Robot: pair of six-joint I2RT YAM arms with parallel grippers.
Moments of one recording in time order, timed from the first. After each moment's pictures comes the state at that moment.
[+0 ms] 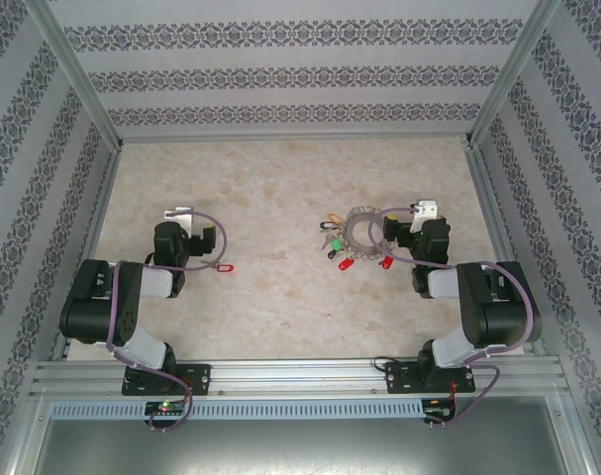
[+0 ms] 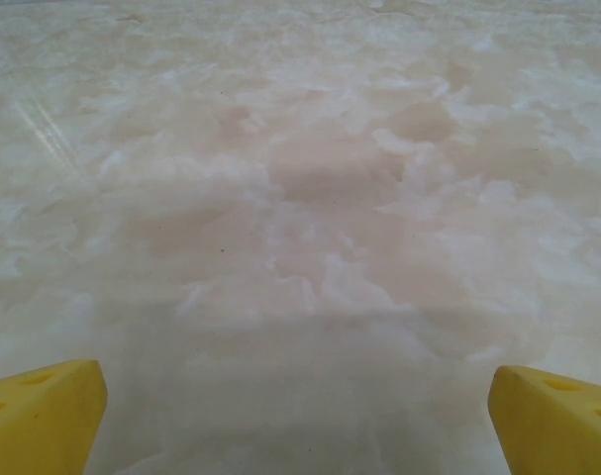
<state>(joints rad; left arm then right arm) -0.01 1.56 0.40 0.70 -0.06 0.01 0.01 1.53 0.36 0.82 0.02 0.03</state>
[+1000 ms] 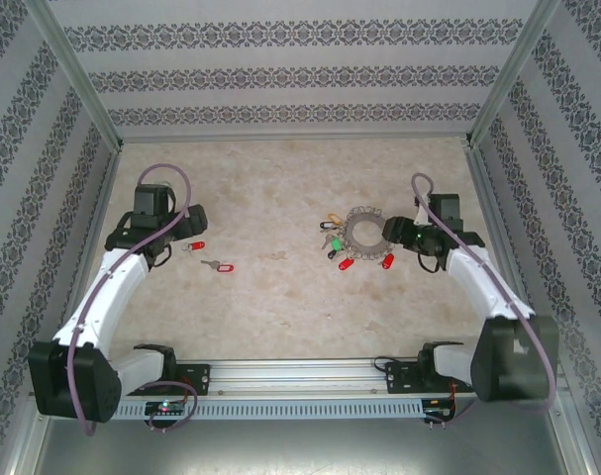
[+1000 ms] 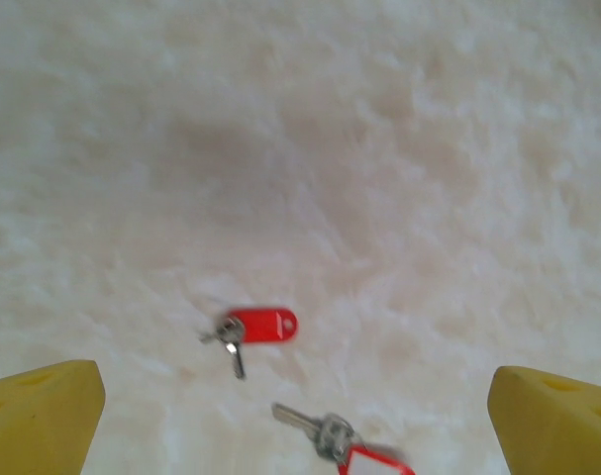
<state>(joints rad) -0.05 1.17 0.91 -0.58 -0.04 -0.33 0.00 1.27 0.78 -0.47 -0.33 0.36</state>
